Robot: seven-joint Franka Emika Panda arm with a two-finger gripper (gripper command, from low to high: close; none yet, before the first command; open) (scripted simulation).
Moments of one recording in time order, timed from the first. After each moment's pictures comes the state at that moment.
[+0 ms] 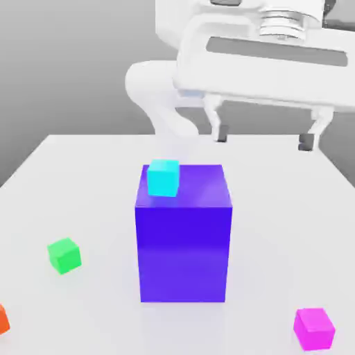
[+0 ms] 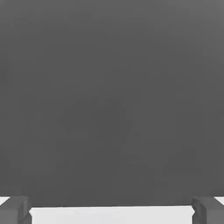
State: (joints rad) arm -0.06 -0.16 0.29 -2.31 -0.22 2.48 1.15
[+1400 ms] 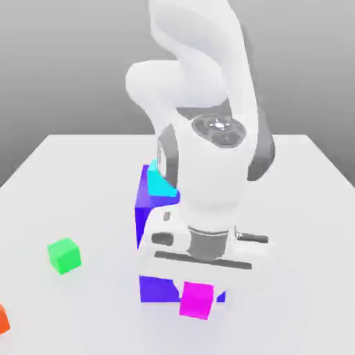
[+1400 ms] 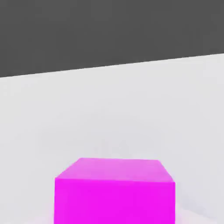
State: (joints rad) arm -0.23 0.12 0.14 -2.58 -0.19 2.67 1.08
